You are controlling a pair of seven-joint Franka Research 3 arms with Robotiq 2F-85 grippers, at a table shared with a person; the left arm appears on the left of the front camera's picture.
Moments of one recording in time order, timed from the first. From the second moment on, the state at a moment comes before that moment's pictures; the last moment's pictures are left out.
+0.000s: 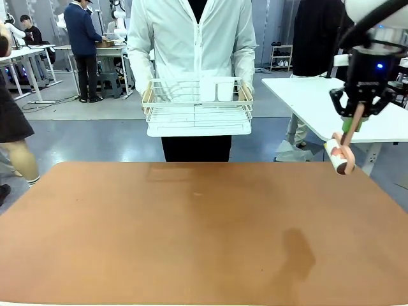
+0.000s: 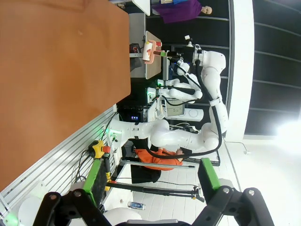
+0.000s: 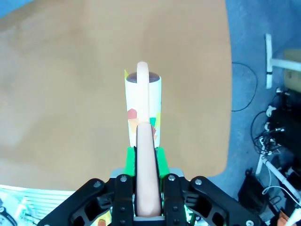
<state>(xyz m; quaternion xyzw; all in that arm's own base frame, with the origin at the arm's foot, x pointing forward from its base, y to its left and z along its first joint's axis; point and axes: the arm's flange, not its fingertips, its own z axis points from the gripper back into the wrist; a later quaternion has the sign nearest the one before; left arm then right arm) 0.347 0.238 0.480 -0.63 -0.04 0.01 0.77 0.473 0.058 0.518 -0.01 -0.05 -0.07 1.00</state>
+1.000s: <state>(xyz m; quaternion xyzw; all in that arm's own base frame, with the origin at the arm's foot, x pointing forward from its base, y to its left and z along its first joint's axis) 0.347 0.238 0.480 -0.63 -0.04 0.01 0.77 0.462 0.049 0.509 0.00 -0.06 -0.06 1.00</state>
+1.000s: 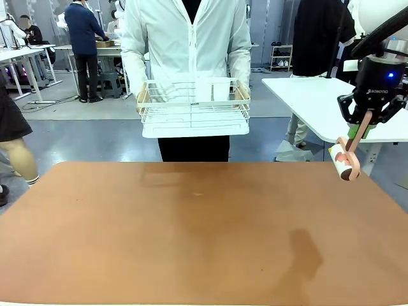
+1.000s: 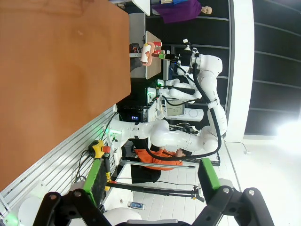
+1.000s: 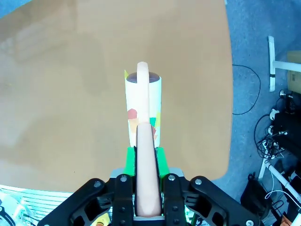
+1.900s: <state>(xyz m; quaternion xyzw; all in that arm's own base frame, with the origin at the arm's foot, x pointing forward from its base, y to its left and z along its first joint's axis) 0.347 0.238 0.480 -0.63 -0.04 0.01 0.77 0.462 0.049 0.509 0.00 -0.06 -0.06 1.00</state>
